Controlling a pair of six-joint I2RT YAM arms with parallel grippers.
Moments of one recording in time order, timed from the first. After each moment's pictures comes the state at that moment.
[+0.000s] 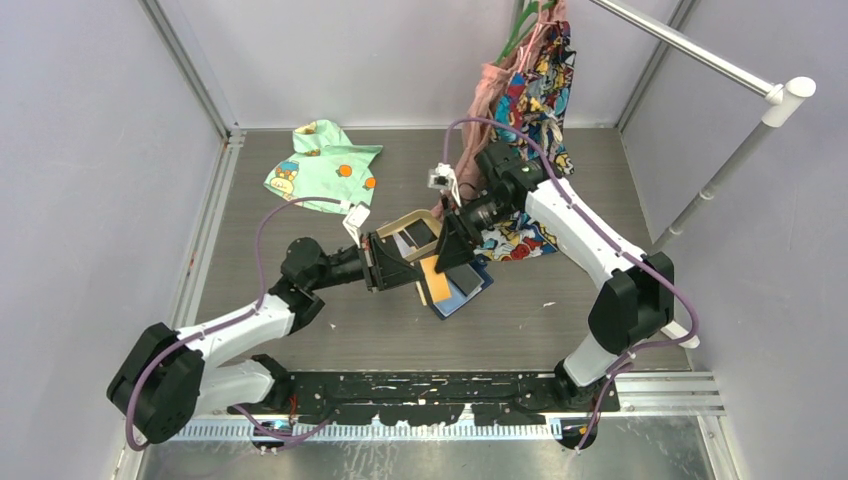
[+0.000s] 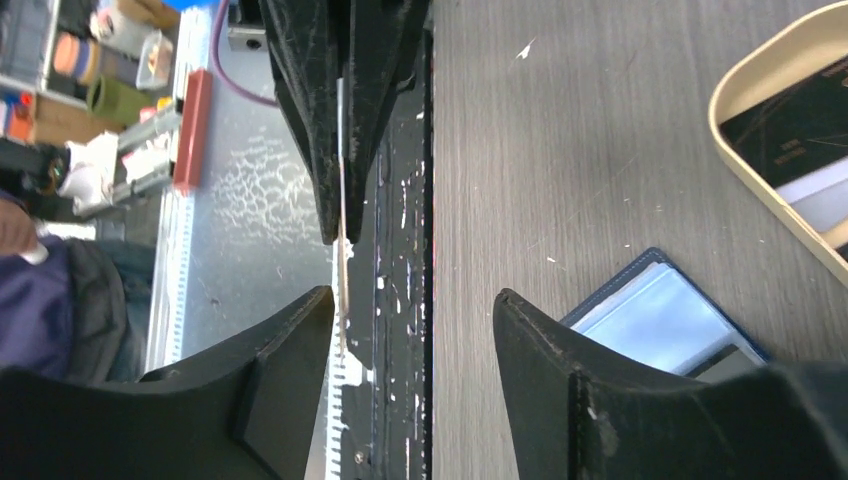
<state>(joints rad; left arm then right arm) -0.63 1.13 0.44 0.85 0.72 -0.91 0.46 1.61 1.49 -1.08 -1.14 -0.51</state>
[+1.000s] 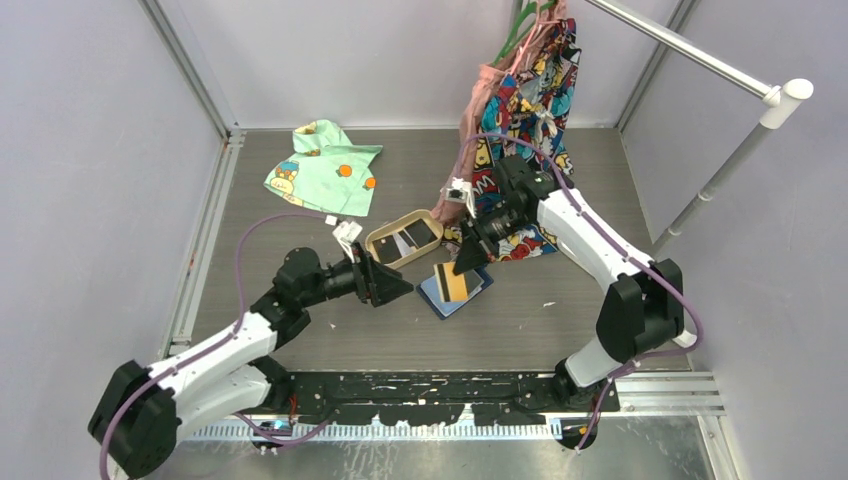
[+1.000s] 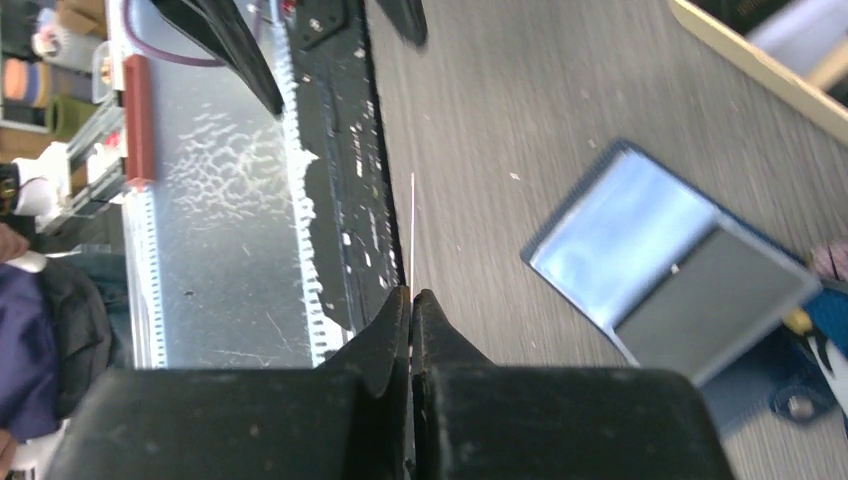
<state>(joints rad) -0.63 0.97 0.40 0.47 0.56 -0.69 0.41 1.57 1.35 -1.08 -1.04 -0.55</state>
